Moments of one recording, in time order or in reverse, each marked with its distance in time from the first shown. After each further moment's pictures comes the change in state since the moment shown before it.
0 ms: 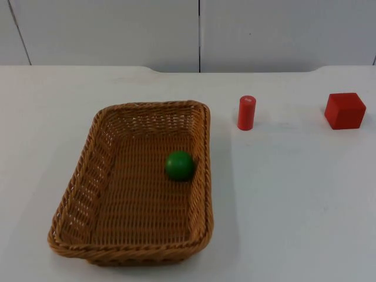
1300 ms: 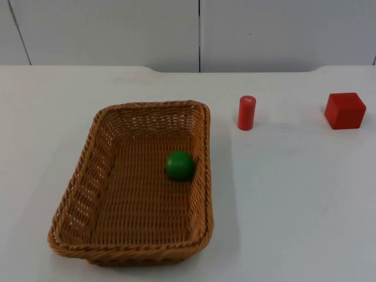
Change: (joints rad) right arm 0.000 -0.001 0.036 0.000 0.001 -0.003; left arm 0.000 -0.020 0.071 0.278 0.139 -0.236
